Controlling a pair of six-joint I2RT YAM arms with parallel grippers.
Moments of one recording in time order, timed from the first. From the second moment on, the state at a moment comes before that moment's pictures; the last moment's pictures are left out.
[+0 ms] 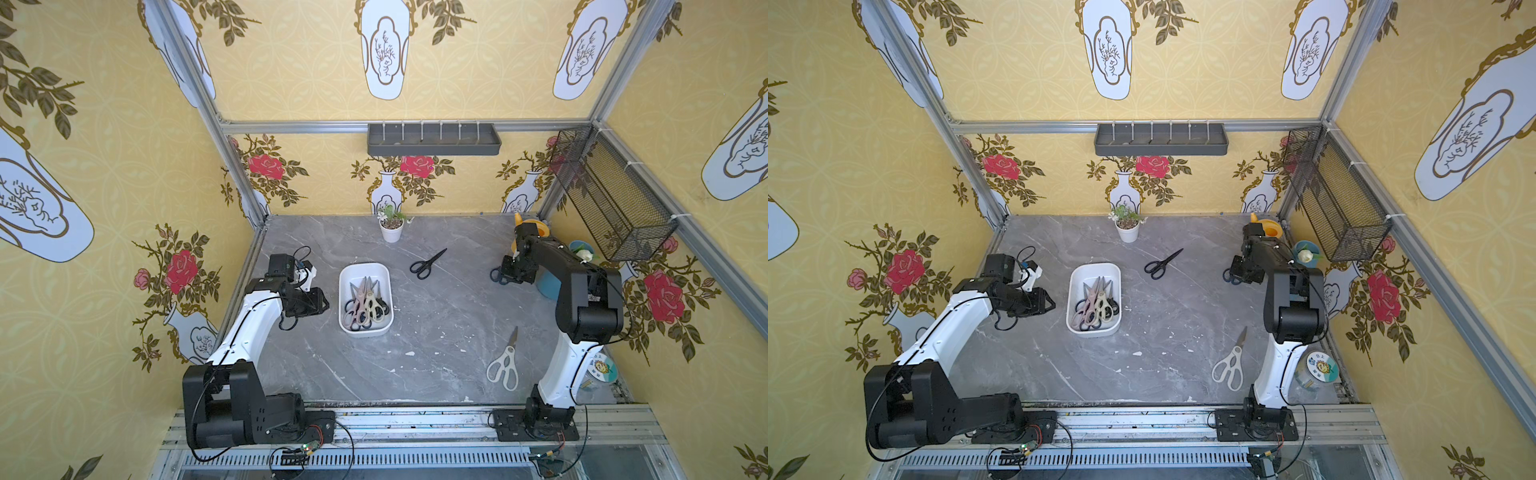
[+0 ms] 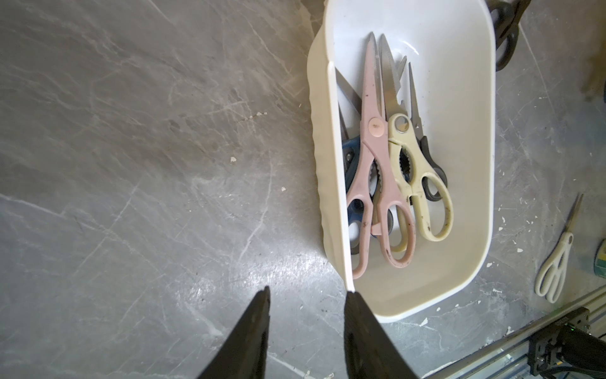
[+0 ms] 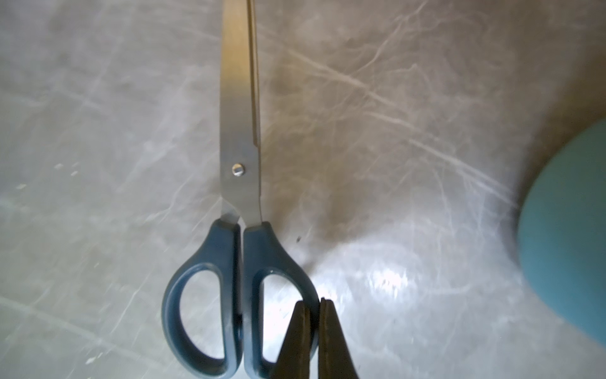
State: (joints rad) left arm 0.02 1.31 0.93 -0.84 0.37 -0.04; right arm 0.04 1.94 1.39 -0.75 0.01 0.32
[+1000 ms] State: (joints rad) left arm 0.02 1.41 0.98 -0.79 0.39 -0.12; right arm 0.97 2.15 1.92 -0.92 -0.11 0.78
